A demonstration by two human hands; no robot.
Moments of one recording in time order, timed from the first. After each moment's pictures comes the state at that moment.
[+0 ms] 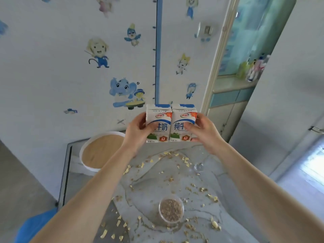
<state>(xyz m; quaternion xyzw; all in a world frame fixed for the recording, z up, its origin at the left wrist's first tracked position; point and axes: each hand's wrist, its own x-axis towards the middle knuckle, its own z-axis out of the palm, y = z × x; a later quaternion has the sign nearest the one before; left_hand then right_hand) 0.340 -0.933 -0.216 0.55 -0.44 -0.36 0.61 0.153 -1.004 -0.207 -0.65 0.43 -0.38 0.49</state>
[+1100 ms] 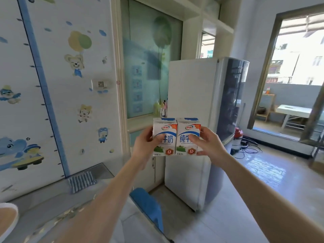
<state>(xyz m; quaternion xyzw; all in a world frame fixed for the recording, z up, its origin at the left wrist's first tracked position) -0.086 -1.017 -0.117 0.40 -0.57 -0.43 0.58 -0.278 -1.010 -0.105 -0.58 0.50 -0.53 0.36</state>
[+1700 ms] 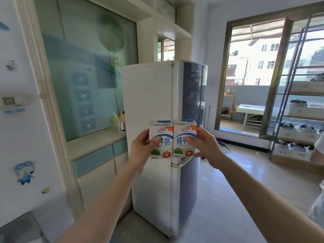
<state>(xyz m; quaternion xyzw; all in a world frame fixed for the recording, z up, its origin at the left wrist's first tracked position) -0.292 -1.216 -0.102 0.32 -0.60 -0.49 0.54 -0.481 -1.170 -0.088 -0.54 0.52 -0.58 0.31</state>
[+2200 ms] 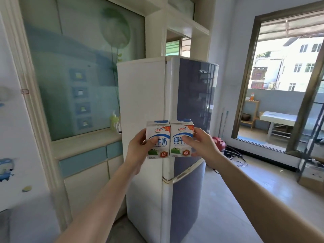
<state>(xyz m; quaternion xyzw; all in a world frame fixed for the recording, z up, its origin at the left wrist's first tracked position) -0.442 -1.321 -0.105 0.38 -0.57 -0.44 0.58 -0.632 -1.305 -0.084 -0.59 0.49 -0.54 0.35</state>
